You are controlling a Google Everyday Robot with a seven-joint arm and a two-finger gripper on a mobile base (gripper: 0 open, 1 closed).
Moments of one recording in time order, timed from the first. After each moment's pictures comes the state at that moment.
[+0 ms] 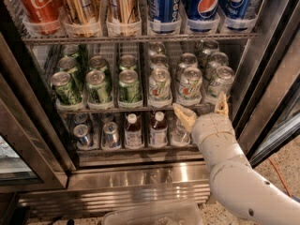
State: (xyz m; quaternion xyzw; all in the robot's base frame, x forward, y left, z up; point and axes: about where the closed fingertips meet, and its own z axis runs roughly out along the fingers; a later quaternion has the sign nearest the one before) arm 0.552 -0.154 0.841 -0.11 0.71 -0.06 0.69
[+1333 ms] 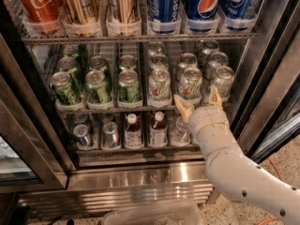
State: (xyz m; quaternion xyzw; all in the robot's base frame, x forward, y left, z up) arm 0.584 -0.152 0.838 -0.11 0.70 -0.06 0.70
